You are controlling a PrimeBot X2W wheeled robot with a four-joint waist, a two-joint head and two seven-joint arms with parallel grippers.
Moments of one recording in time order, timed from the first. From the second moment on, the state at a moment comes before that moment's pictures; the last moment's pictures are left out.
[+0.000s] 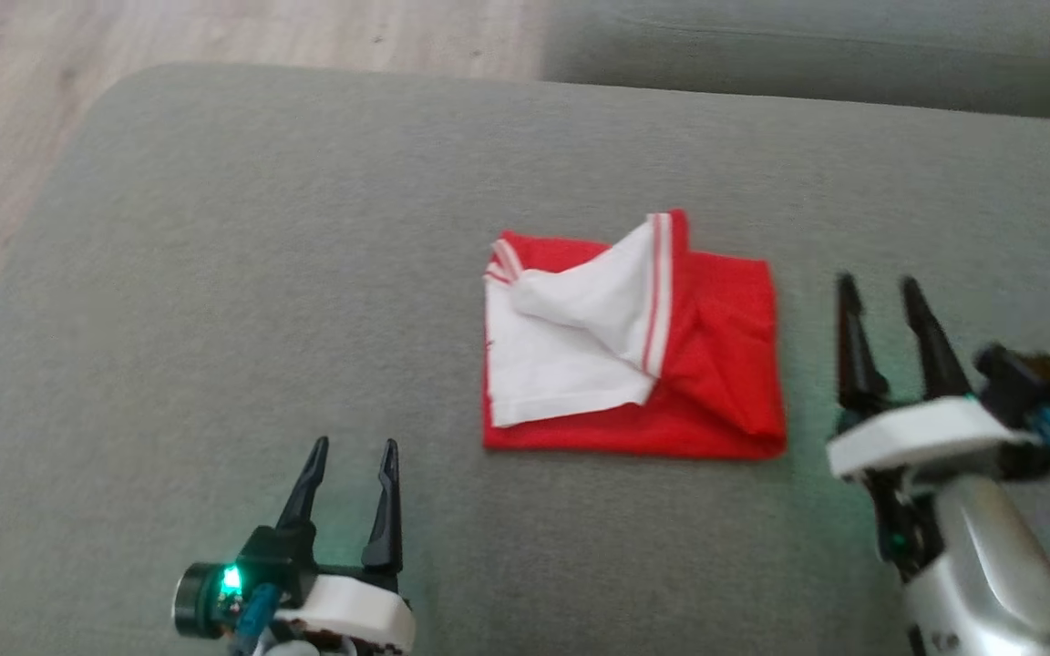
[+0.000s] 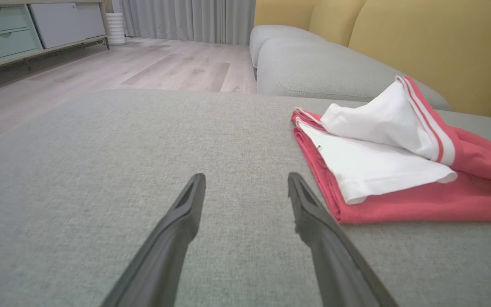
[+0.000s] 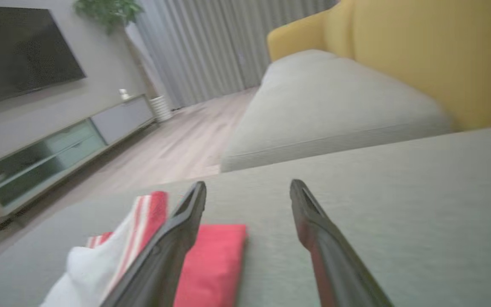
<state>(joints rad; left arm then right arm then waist) -0.08 0.05 -0.31 0.41 -0.22 0.06 -0.26 -0.31 -0.09 0.08 0.51 0.37 0.13 -0.25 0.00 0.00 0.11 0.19</state>
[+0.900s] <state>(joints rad) -0.01 0.05 -0.22 0.32 -0.16 0.08 -0.26 -0.13 -0.05 -0.08 0.47 0.22 0.13 -0.25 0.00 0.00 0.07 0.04</state>
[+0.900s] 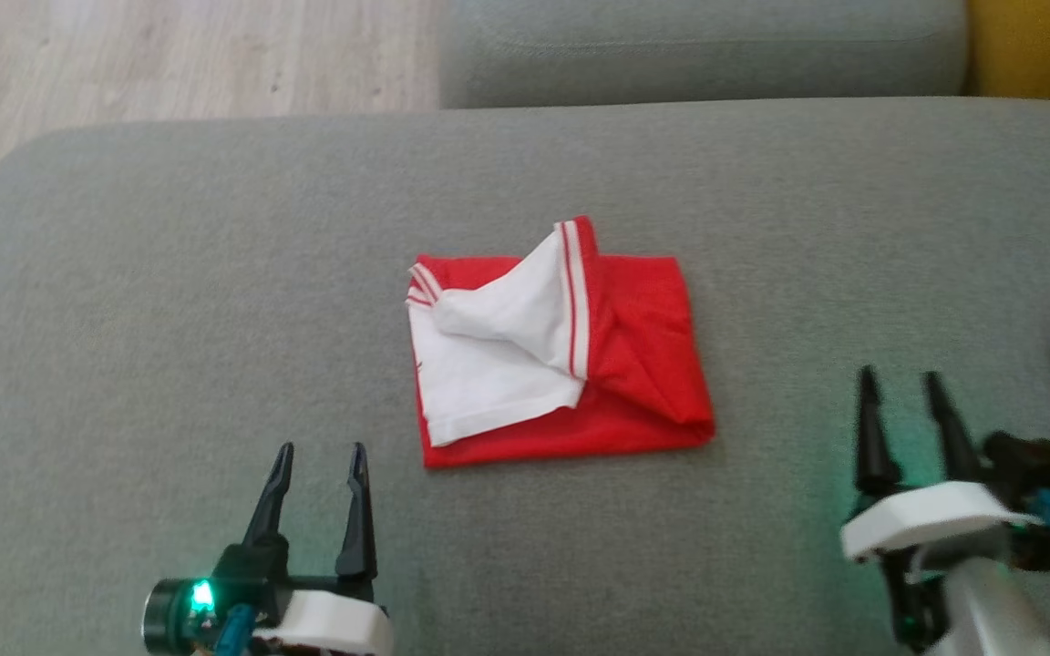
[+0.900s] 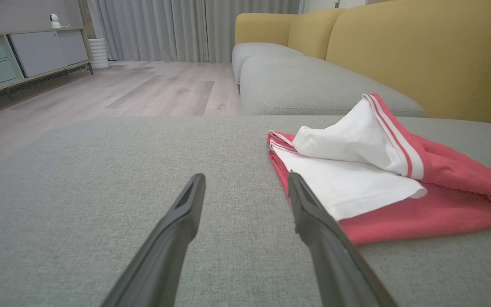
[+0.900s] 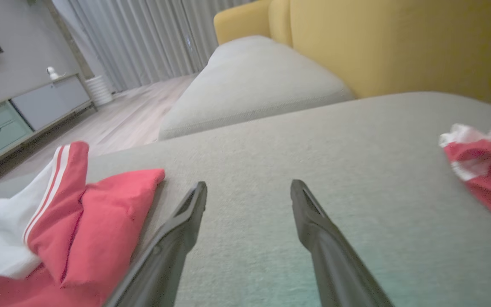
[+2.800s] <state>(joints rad) -0.07 0.05 -0.31 0.32 -0.17 0.09 -0.26 -0.51 -0.32 0.75 0.53 0.66 0.13 -0.25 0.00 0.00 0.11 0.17</state>
